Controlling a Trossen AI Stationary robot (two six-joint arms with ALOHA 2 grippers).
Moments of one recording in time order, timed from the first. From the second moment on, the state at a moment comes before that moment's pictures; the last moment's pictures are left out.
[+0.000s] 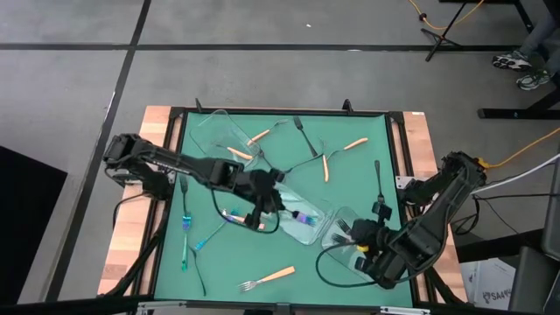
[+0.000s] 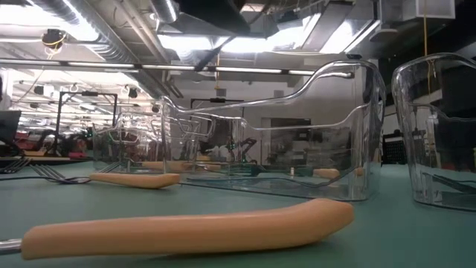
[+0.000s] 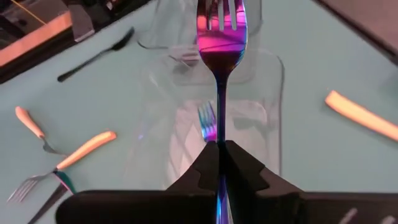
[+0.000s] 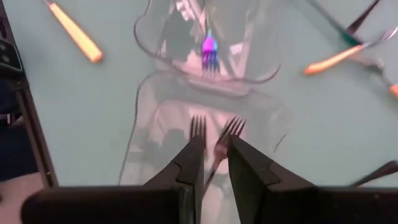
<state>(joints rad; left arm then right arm) -0.16 1.60 1.27 -0.40 0.02 0.35 0.83 1.61 1.61 -1.44 0.45 1.13</state>
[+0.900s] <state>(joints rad) -0.09 1.86 1.27 -0.29 0.07 0.35 0.48 1.60 1.68 -1.57 0.46 0.60</state>
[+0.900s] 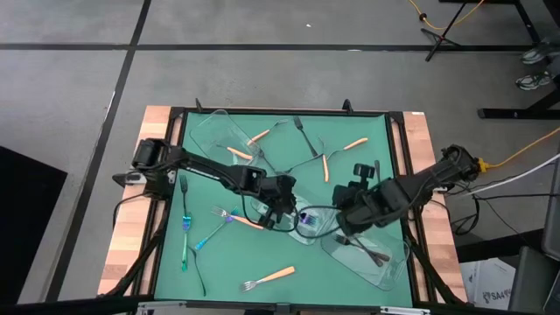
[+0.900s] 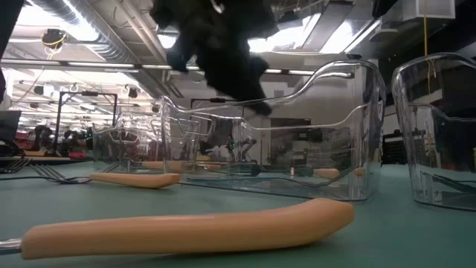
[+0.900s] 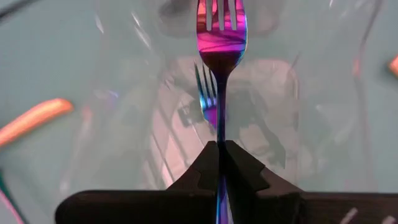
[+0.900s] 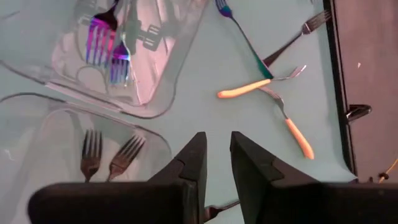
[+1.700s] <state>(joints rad) -0.09 2.01 1.28 -0.22 0.08 0.35 0.17 1.59 1.68 -1.57 0.45 0.30</state>
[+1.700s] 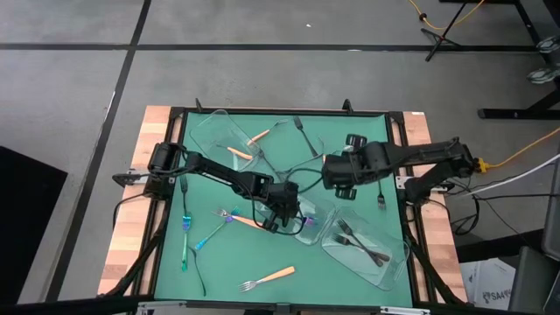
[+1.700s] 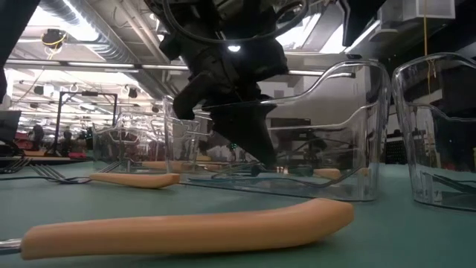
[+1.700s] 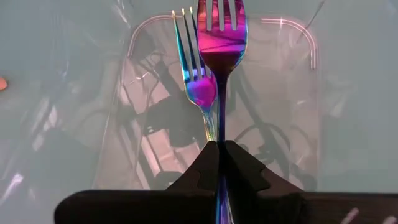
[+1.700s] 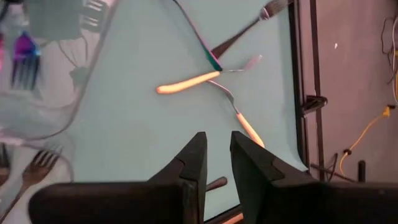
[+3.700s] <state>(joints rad) -0.04 1.45 1.27 -0.58 0.03 0.32 -0.63 1.59 1.35 -1.13 0.08 -0.39</state>
